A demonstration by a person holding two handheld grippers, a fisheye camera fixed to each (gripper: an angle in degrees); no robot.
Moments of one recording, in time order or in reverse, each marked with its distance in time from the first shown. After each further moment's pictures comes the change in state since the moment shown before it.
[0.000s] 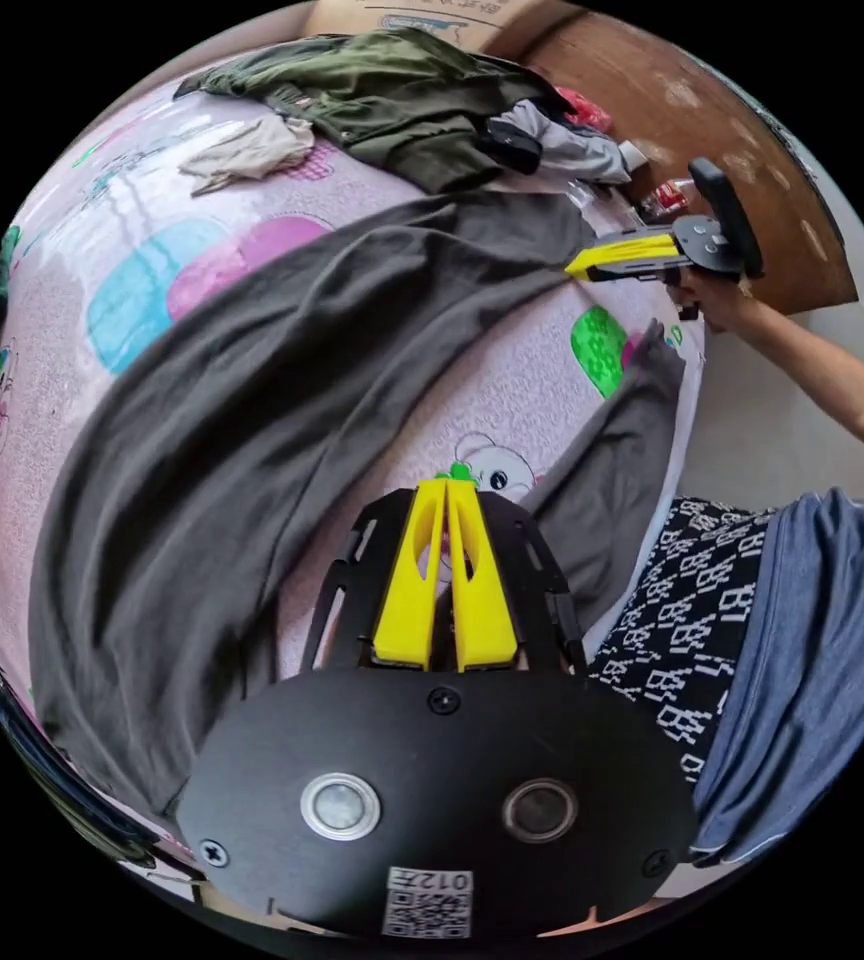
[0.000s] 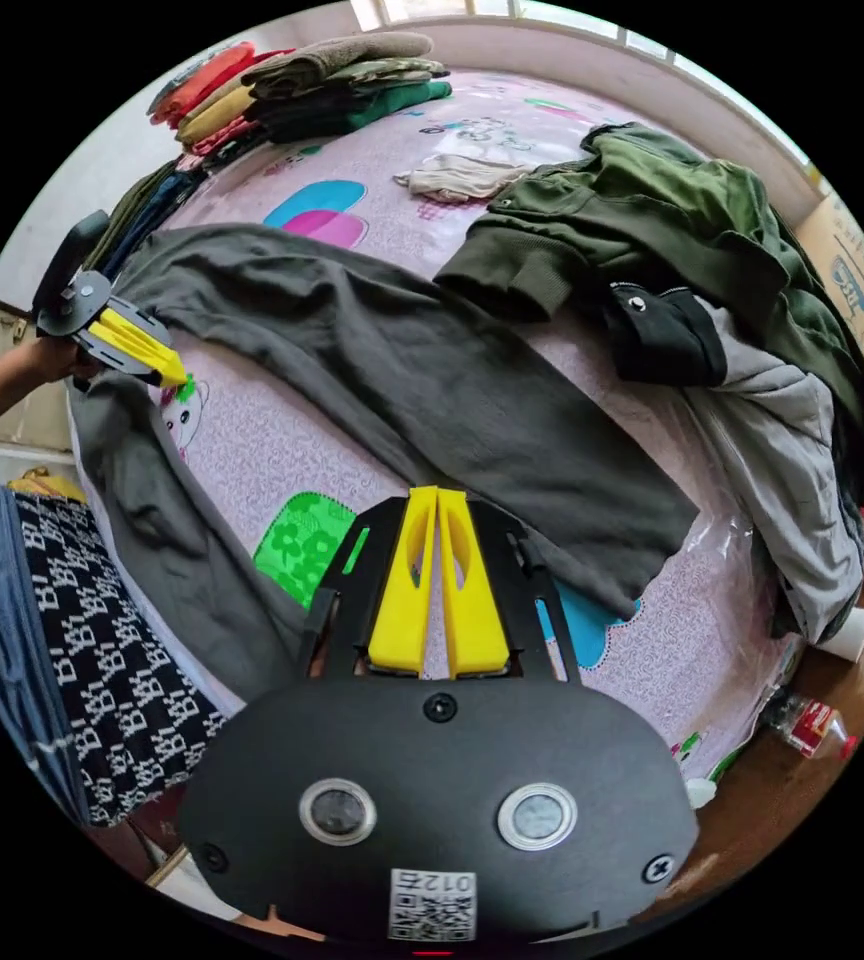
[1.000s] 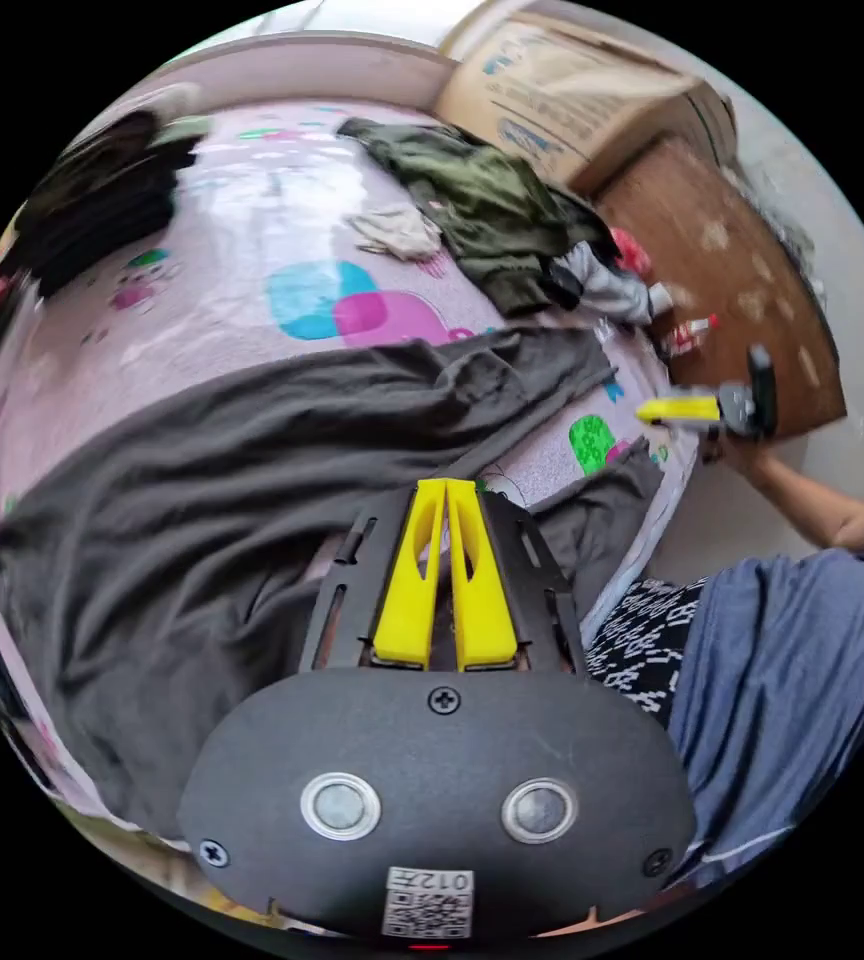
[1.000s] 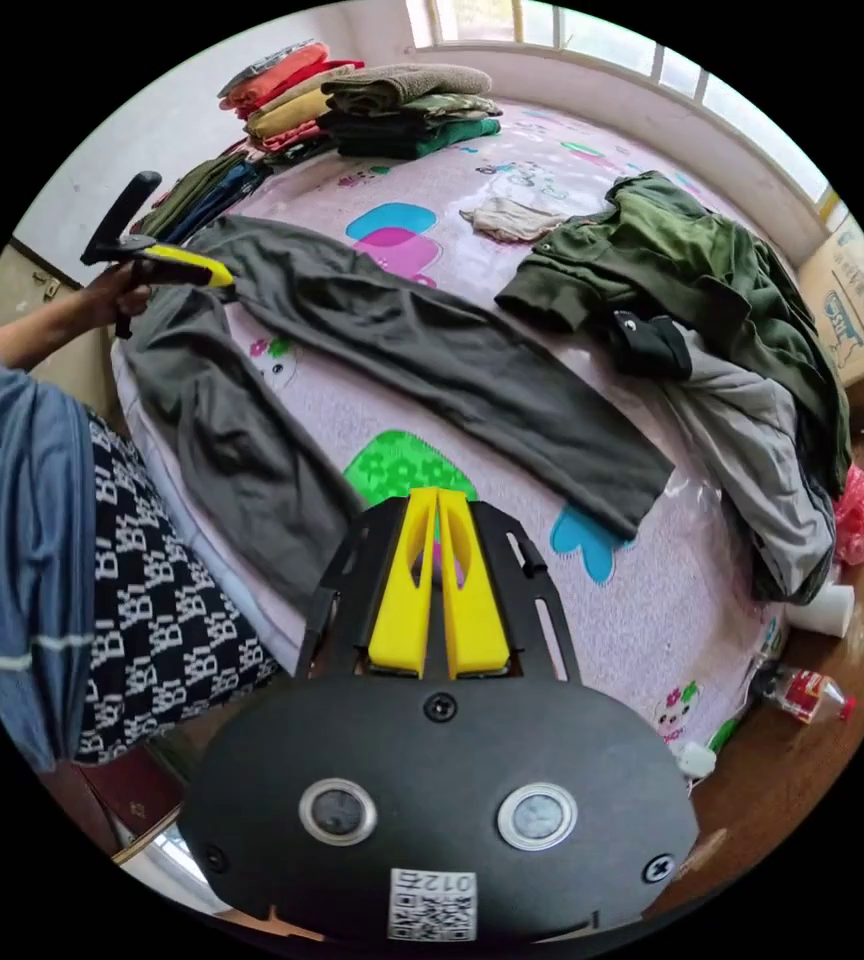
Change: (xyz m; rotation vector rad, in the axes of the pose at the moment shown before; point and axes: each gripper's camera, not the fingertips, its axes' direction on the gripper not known) left arm -0.045 0.155 -0.198 0.326 0.018 -0.296; right arm -0.100 0.059 -0.119 0.047 0.006 -0.070
